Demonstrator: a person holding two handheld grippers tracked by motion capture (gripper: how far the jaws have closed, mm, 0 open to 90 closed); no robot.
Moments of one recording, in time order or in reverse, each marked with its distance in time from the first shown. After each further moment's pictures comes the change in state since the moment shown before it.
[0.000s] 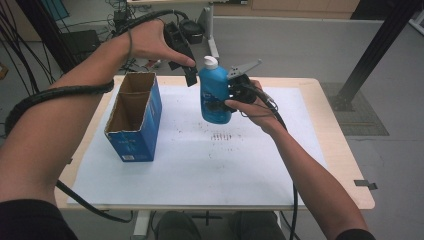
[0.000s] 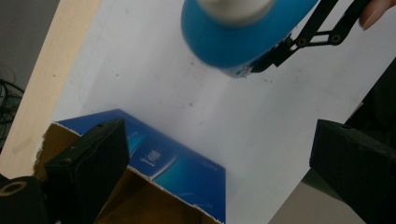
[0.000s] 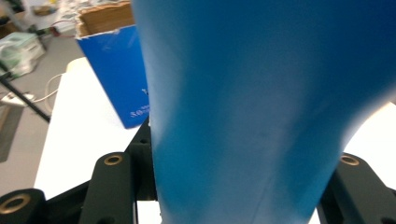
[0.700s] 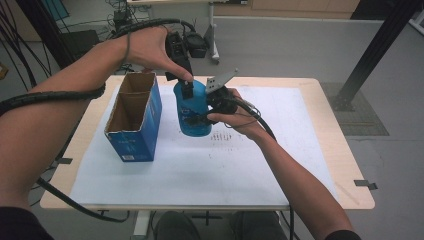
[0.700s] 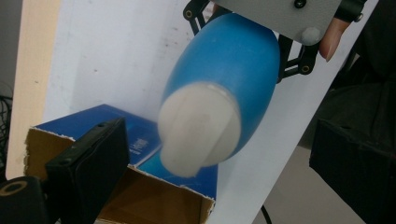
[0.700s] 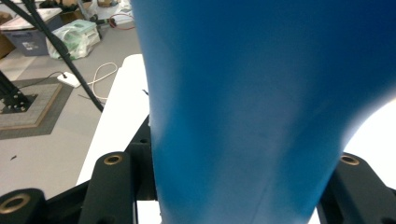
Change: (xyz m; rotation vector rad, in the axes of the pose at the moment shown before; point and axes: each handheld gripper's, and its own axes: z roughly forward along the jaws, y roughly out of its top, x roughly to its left) left arm -0.031 -0.006 0.004 0.076 -0.030 0.152; right arm 0.038 0.006 0.036 -0.027 0.184 -0.137
